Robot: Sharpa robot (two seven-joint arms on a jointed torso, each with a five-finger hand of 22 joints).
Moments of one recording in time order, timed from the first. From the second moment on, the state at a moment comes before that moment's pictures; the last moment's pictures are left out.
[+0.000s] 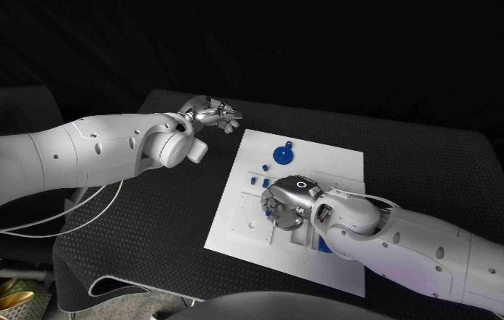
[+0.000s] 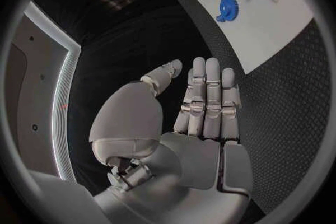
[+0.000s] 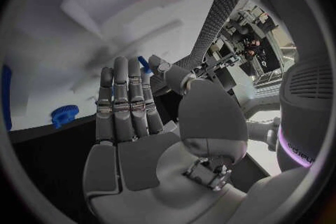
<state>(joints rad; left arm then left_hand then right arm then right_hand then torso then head) 1.31 -0.90 -0.23 1.36 -0.23 -0.34 0.20 1.07 -0.12 0.56 -0.14 0.20 0.97 0.13 0.26 0.65 1.33 0.05 0.15 0.36 1.06 0.02 0.62 0.72 0.03 0.79 -0.07 0.58 1.31 1.04 -0.48 -0.17 1.42 -1.72 -0.28 -0.03 1.10 -0.13 0.81 -0.27 0.05 1.03 0.11 0.38 0.59 1.34 0.06 0.11 0.21 1.19 0.02 0.34 0.90 0.25 0.85 0.17 0.43 1.31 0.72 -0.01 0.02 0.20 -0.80</state>
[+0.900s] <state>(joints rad) 1.31 -0.90 -0.23 1.37 -0.23 -0.33 0.20 1.07 -0.12 0.55 -0.14 0.20 0.97 0.13 0.26 0.64 1.33 0.05 0.15 0.36 1.06 0.02 0.62 0.72 0.03 0.79 -0.07 0.58 1.31 1.04 -0.47 -0.17 1.42 -1.76 -0.27 -0.11 1.13 -0.15 0.83 -0.24 0.05 1.03 0.11 0.37 0.59 1.34 0.06 0.11 0.21 1.19 0.02 0.34 0.90 0.25 0.85 0.17 0.43 1.31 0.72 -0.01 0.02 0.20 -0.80</state>
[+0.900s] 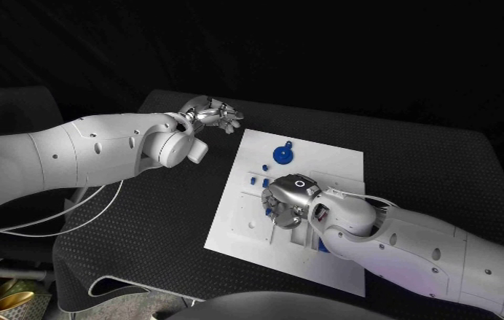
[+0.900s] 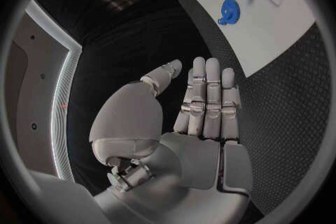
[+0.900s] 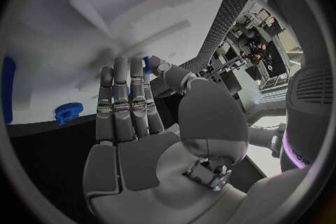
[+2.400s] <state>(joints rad) 1.31 -0.90 -0.23 1.35 -0.23 -0.32 0.20 1.07 -0.12 0.55 -0.14 0.20 0.97 0.13 0.26 0.64 1.33 0.05 0.15 0.36 1.05 0.03 0.62 0.72 0.03 0.79 -0.07 0.58 1.31 1.11 -0.59 -0.15 1.53 -1.68 -0.36 -0.10 1.07 -0.28 0.67 -0.23 0.11 0.98 0.13 0.29 0.55 1.28 0.09 0.07 0.19 1.18 0.03 0.33 0.89 0.25 0.81 0.18 0.44 1.31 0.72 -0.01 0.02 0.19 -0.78</state>
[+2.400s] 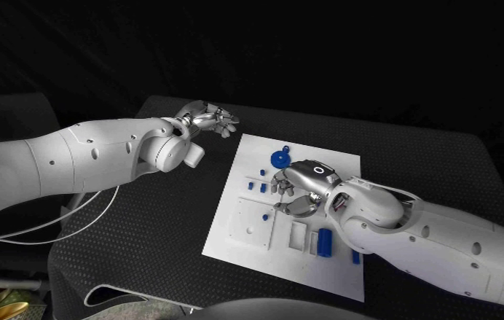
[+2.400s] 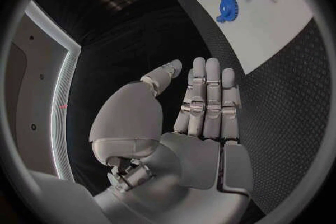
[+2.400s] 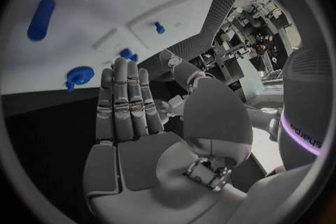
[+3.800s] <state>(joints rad) 1.31 -0.89 -0.23 1.31 -0.23 -0.31 0.21 1.06 -0.13 0.54 -0.15 0.20 0.96 0.13 0.26 0.64 1.32 0.05 0.15 0.36 1.05 0.03 0.61 0.72 0.03 0.78 -0.07 0.58 1.31 1.15 -0.75 -0.11 1.53 -1.68 -0.15 -0.09 1.00 -0.26 0.48 -0.24 0.18 0.90 0.14 0.27 0.50 1.18 0.11 0.09 0.16 1.24 0.01 0.38 0.95 0.25 0.89 0.15 0.48 1.31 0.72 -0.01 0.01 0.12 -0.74</state>
